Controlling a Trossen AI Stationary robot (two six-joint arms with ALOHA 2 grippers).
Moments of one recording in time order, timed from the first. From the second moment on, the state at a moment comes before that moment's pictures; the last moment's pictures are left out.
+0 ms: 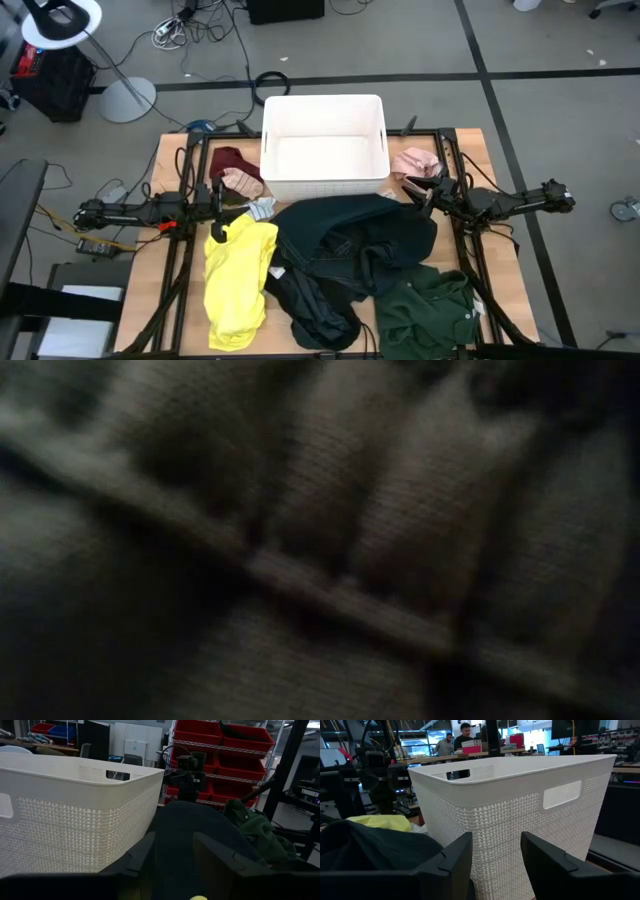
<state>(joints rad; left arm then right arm) -0.07 0.00 0.01 0.08 -0.23 -0.14 0.18 0.06 0.03 0.07 0.73 0.08</state>
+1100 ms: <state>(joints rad) -0.07 0.00 0.01 0.08 -0.23 -0.14 0.17 0.06 0.03 0.07 0.76 0.05</state>
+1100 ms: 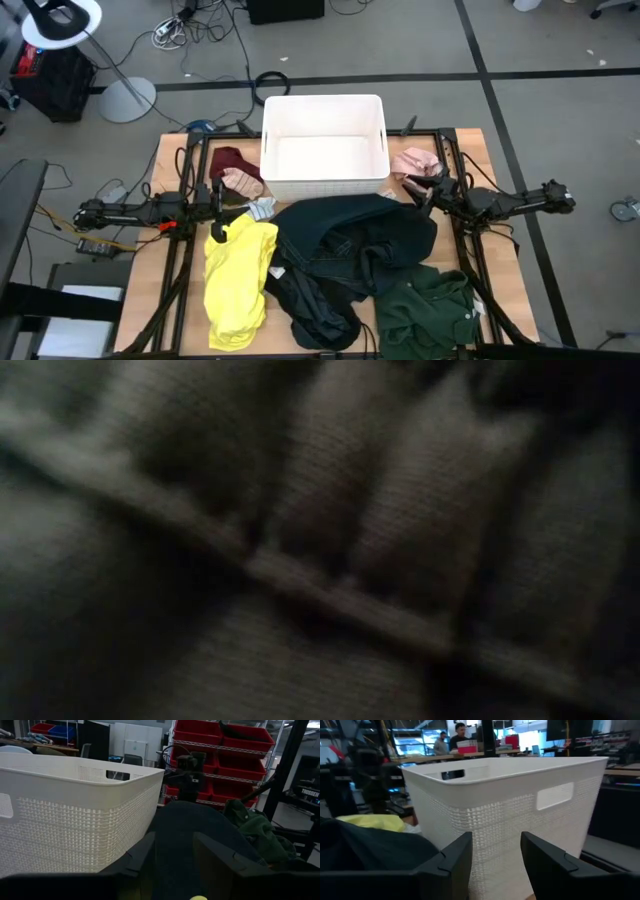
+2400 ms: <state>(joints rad) -0.07 0.00 0.01 0.08 -0.23 -0.14 0.33 0.75 0.65 -0.18 0.53 0.21</state>
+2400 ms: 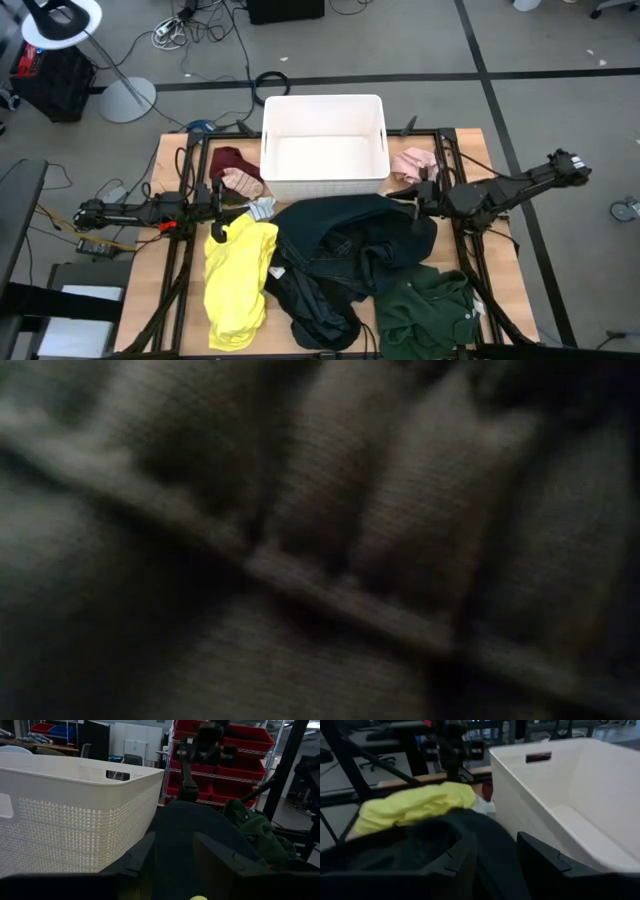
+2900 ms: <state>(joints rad) -0.07 0.00 0.01 0.08 -0.23 -0.14 0.23 1.06 1.07 -0.44 0.29 0.38</state>
